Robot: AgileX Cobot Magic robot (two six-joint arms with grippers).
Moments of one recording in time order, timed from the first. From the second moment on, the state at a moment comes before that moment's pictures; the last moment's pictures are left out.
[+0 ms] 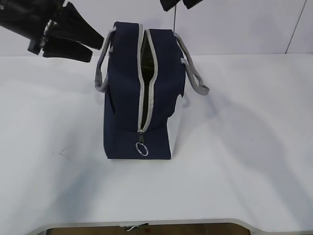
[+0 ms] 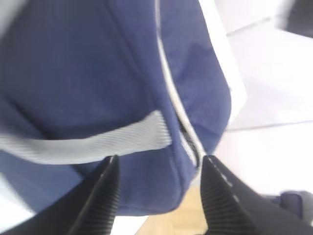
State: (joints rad) left arm -0.13 1.81 -1.51 -1.02 1.20 0.52; right arm 0.36 1.98 -2.22 0.27 1.26 -0.21
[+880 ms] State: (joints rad) left arm -0.16 1.45 -1.53 -0.45 1.24 0.26; right arm 0.37 1.40 -1.53 0.28 0.94 -0.39
